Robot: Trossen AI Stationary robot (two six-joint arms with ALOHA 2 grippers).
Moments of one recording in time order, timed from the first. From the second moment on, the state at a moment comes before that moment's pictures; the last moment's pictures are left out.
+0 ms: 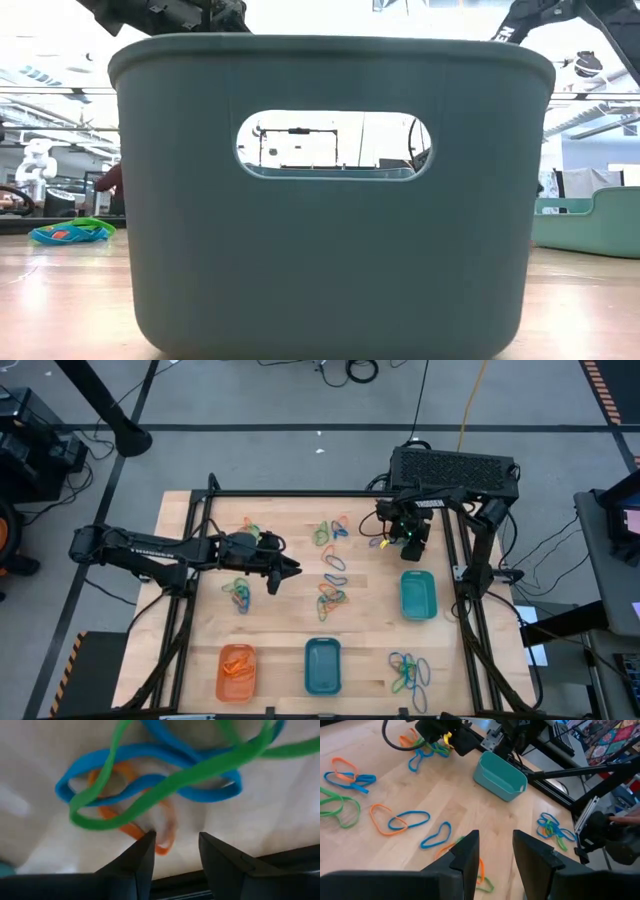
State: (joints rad) left arm 0.02 1.16 0.71 0.04 0.01 -0.54; right arm -0.72 1.90 1.03 -1.16 0.24 -0.25
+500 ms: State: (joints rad) left arm 0.02 1.16 0.71 0.05 0.01 -0.56; right arm -0.71 1.85 0.94 -1.10 0.20 -0.16
